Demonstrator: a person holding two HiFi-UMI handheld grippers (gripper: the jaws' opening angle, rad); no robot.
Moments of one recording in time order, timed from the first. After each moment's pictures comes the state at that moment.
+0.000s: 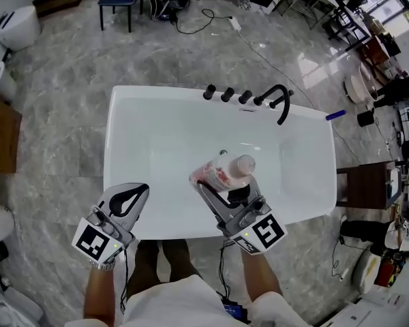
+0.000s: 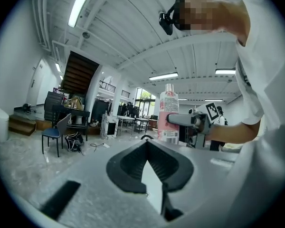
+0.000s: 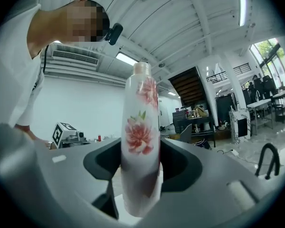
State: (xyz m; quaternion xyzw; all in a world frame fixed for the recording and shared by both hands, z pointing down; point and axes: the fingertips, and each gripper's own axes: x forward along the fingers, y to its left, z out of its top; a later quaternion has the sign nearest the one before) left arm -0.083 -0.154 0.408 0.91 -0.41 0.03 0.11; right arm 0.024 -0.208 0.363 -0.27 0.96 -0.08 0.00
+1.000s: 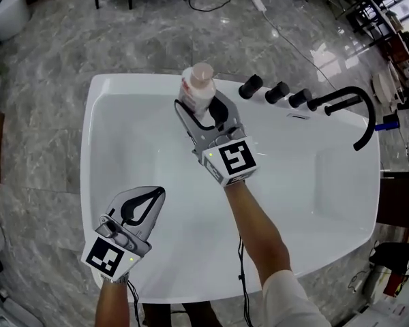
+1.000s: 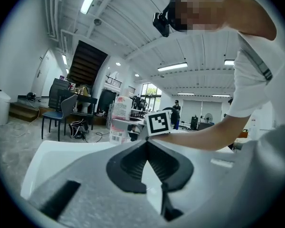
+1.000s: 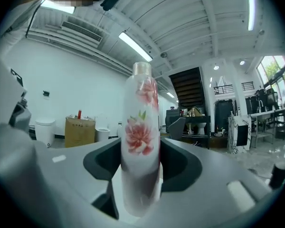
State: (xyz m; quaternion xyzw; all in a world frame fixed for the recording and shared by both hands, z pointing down) left arm -0.106 -0.318 0.713 0.89 -0.44 0.02 0.14; right arm -0.109 -0.510 0.714 -0.31 0.95 0.02 -0.02
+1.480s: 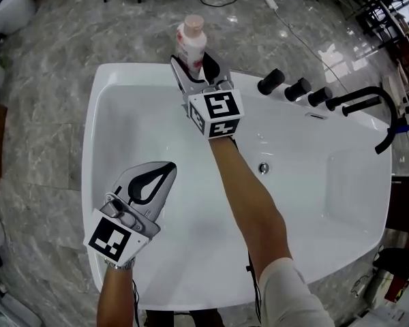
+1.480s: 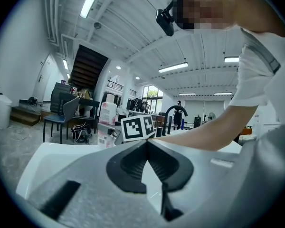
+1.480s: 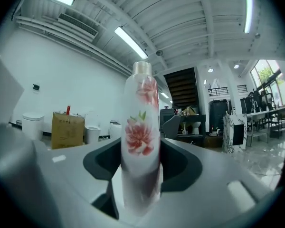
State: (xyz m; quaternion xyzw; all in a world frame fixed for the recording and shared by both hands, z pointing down) left arm -0.123 -0.365 0.741 0.88 -0.45 0.01 0.11; right arm -0.174 -0.599 0.764 -0.35 0.94 0.02 -0.02
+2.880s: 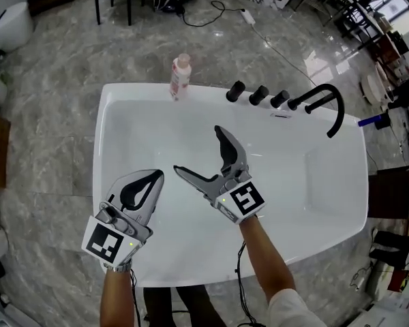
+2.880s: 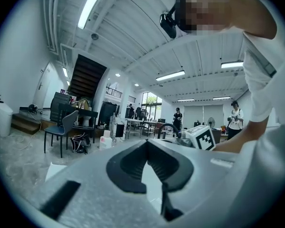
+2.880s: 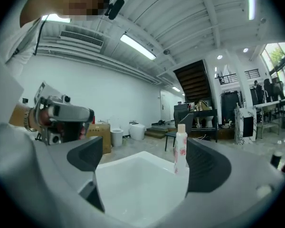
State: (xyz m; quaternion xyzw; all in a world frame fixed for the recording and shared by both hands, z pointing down) left arm -0.115 -0.301 0.609 0.88 -0.46 -0.02 0.09; right arm -0.071 -0.373 0.657 -0.25 0.97 -0.03 -0.04
